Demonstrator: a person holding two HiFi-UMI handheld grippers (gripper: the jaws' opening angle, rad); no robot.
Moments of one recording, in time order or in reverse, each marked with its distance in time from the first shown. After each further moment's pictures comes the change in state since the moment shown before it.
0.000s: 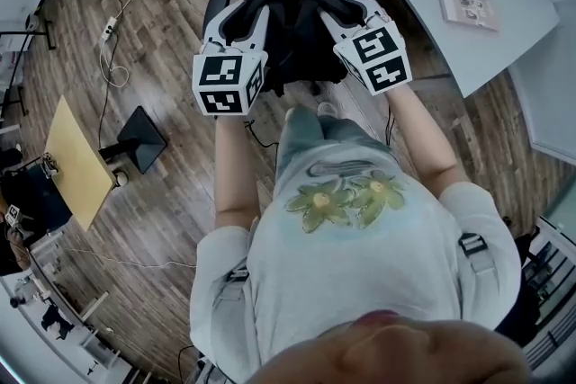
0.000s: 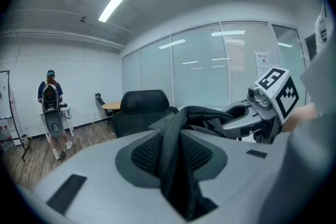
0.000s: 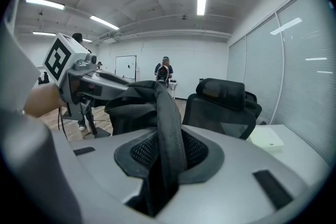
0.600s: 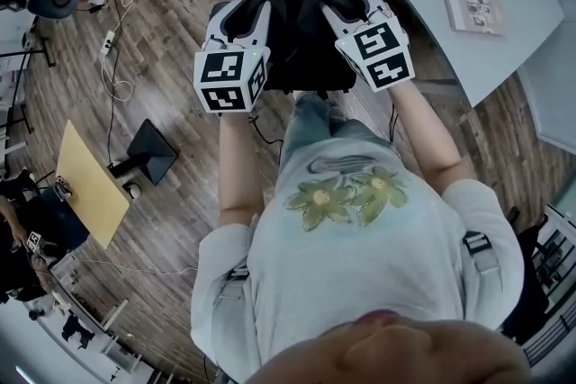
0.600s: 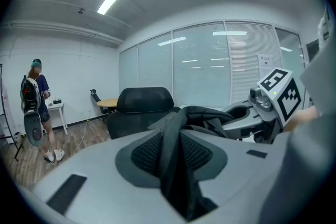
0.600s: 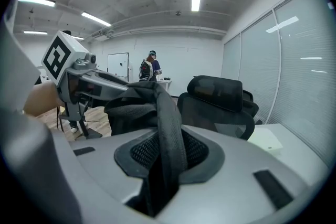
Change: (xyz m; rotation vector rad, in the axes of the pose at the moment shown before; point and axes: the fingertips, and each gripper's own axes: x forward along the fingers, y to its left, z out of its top) left arm 0.069 0.048 0.015 -0.021 0.023 -0.049; right arm 0.060 -0.046 0.021 0.028 0.022 -0.056
